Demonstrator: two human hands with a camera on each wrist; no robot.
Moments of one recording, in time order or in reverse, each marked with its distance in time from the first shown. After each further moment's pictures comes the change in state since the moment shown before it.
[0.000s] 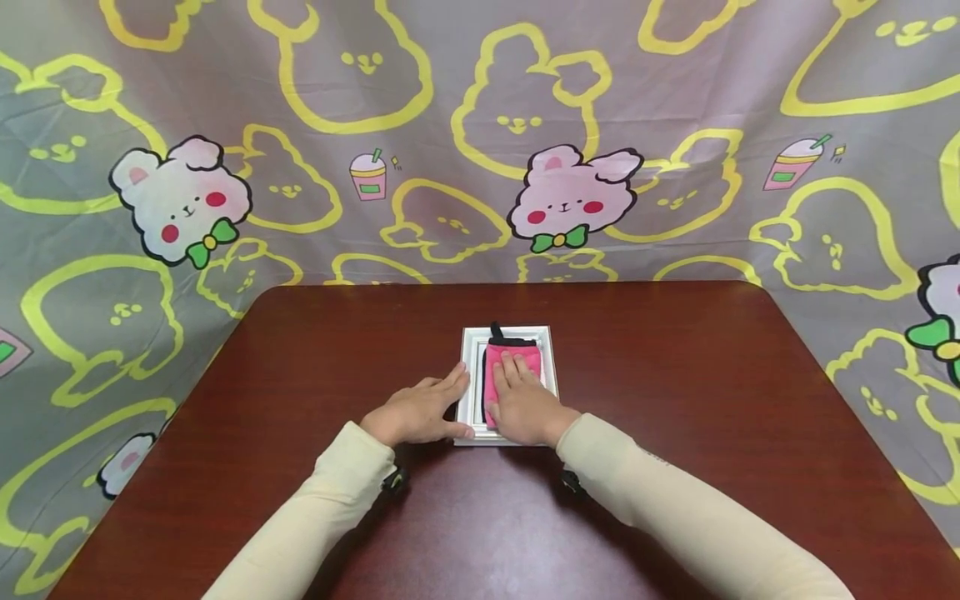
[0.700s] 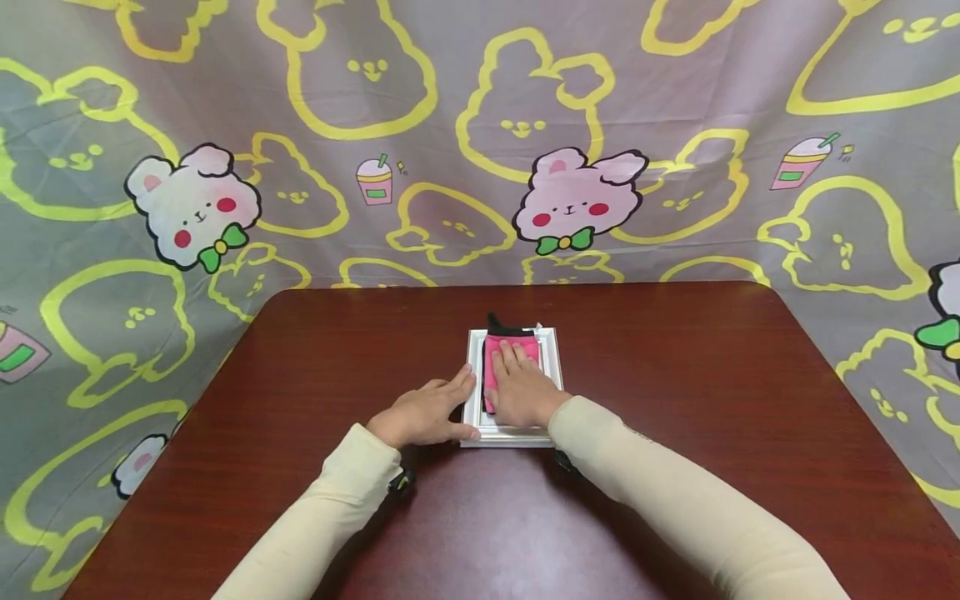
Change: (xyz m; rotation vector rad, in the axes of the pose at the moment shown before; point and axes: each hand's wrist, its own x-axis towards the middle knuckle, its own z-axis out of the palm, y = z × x) left_hand -0.002 0.000 -0.001 -0.021 0.005 0.013; right_hand 0.025 0.004 -0.007 -0.051 -0.042 0.039
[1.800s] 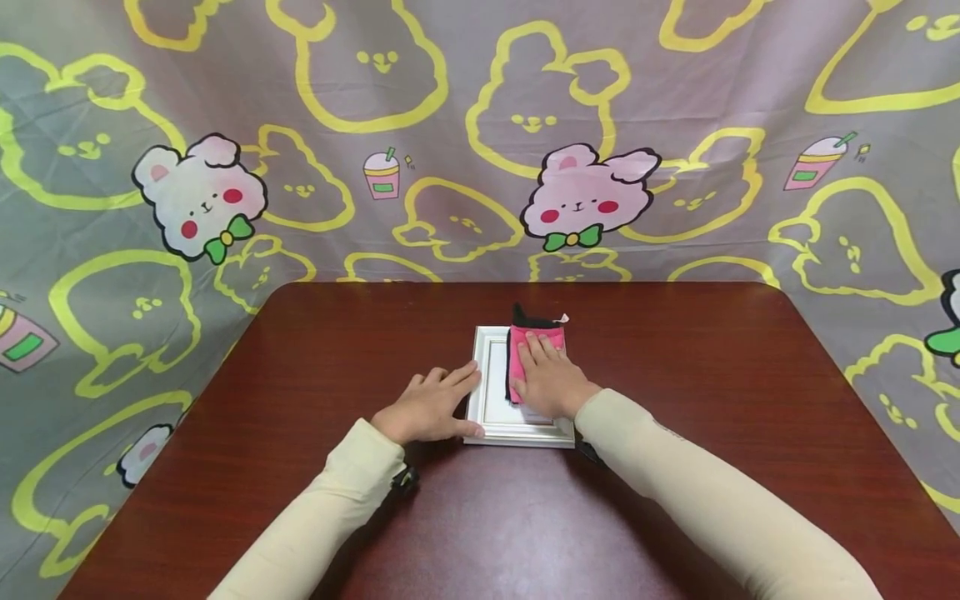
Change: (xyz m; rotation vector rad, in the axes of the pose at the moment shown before) left_hand -0.001 -0.001 0.002 0.045 0.073 -0.005; right_hand -0.009 0.024 -0.008 -0.051 -0.015 0.070
